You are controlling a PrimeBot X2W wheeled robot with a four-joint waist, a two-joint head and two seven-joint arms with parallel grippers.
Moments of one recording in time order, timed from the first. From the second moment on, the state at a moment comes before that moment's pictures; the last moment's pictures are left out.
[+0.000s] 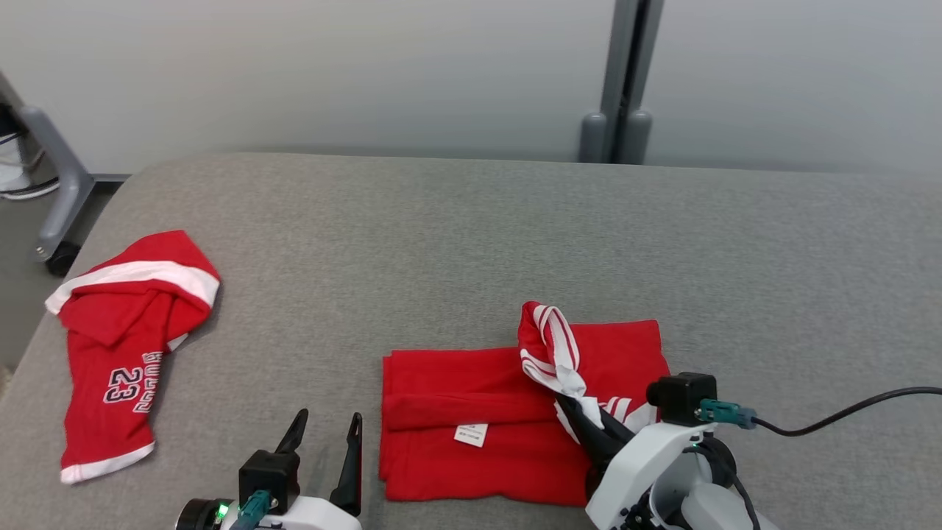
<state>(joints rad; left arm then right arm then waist) -0.08 0.05 -0.24 0.50 -0.21 0.07 -0.26 -0.36 -0.08 0.64 0.61 0.77 0.13 -0.12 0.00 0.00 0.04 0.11</state>
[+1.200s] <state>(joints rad) -0.12 0.05 -0.29 0.49 -0.22 0.10 -0.26 -0.44 -0.06 0.38 0.76 0.63 0.13 -0.26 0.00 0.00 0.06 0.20</state>
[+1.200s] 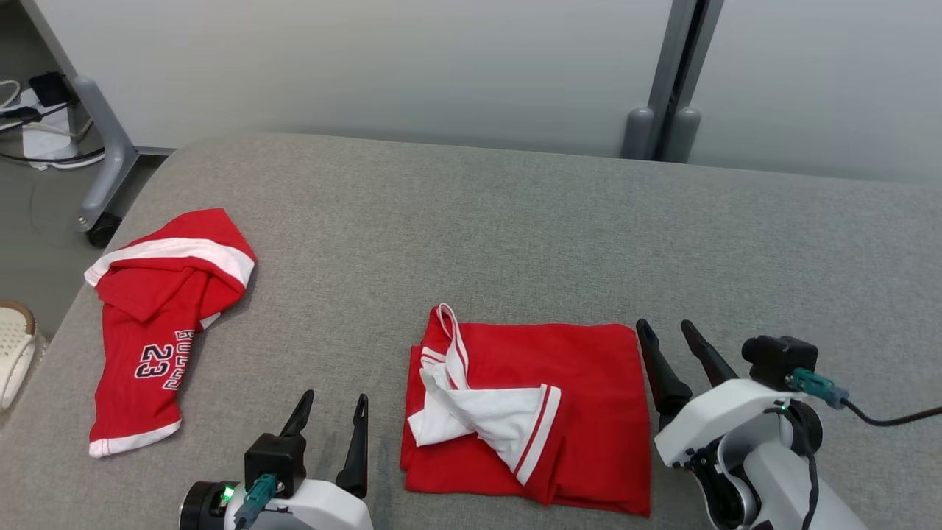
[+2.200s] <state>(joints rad) 0.04 0.05 -0.05 0.41 -0.13 0.09 -0.26 -0.08 -0.05 0.08 0.52 0.22 0.13 -0.26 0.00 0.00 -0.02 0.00</state>
